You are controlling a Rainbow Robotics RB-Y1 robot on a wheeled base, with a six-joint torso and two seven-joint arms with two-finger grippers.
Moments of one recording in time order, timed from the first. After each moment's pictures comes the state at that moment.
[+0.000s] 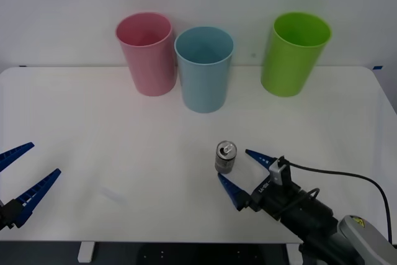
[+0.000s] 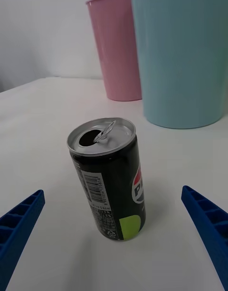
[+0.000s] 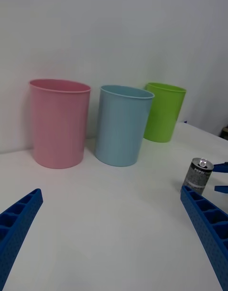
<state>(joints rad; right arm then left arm) 0.06 -0.31 0.24 -1.38 0.92 -0.64 0.44 0.35 0.40 0.52 -1.66 -0.96 -1.22 0.00</state>
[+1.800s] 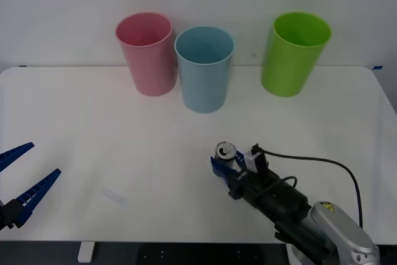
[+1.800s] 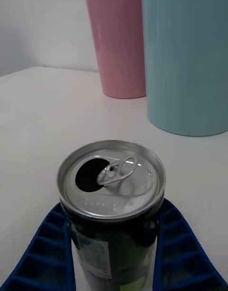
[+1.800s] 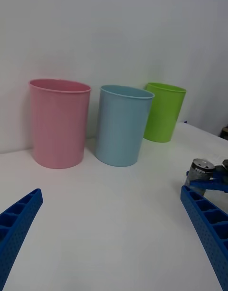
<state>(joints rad) -0.03 -0.29 0.38 -1.38 0.91 -0.42 0.44 0.35 0.40 0.52 -1.66 -0.96 -1.22 0.00</state>
